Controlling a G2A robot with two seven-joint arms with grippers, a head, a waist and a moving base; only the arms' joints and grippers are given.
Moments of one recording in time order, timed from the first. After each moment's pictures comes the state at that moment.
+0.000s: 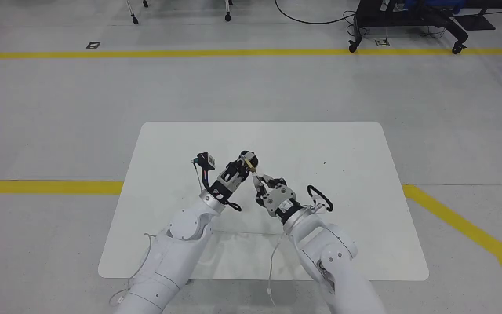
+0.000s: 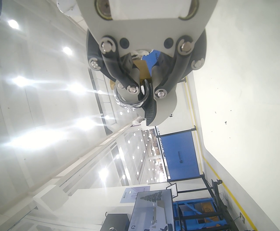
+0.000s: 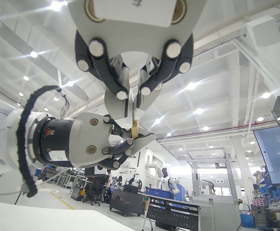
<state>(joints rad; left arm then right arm) 0.93 -1.49 -1.09 -1.07 -0.40 -0.51 -0.43 -1.30 -1.40 1.15 -1.90 1.54 0.19 -0.42</state>
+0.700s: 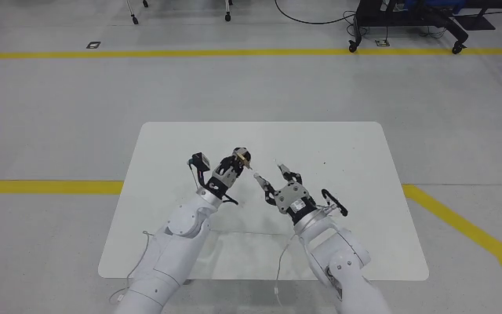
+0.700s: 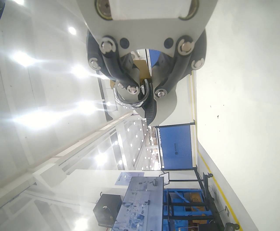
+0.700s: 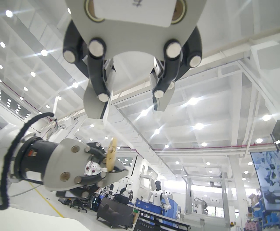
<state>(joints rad) 0.92 -1.50 -1.12 -1.04 -0.47 -0.39 -0.38 -1.36 -1.39 1.22 -1.98 1.39 0.19 -0.29</state>
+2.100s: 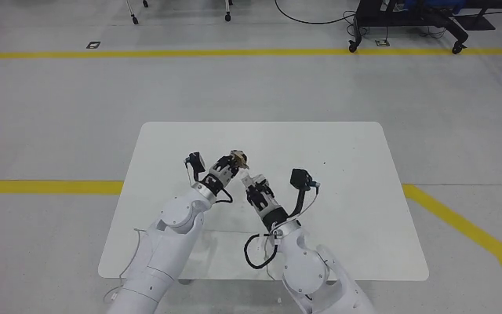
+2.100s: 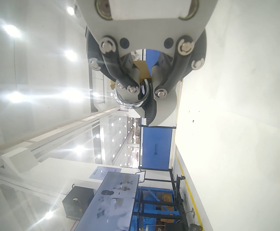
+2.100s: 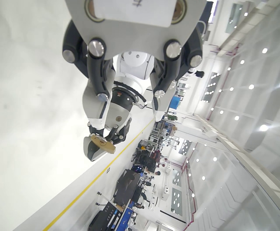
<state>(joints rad) 0.91 -1.48 -1.17 -1.07 -0.39 -0.19 -0.41 -1.29 -1.34 0.96 -1.91 -0.31 0.31 -0.04</state>
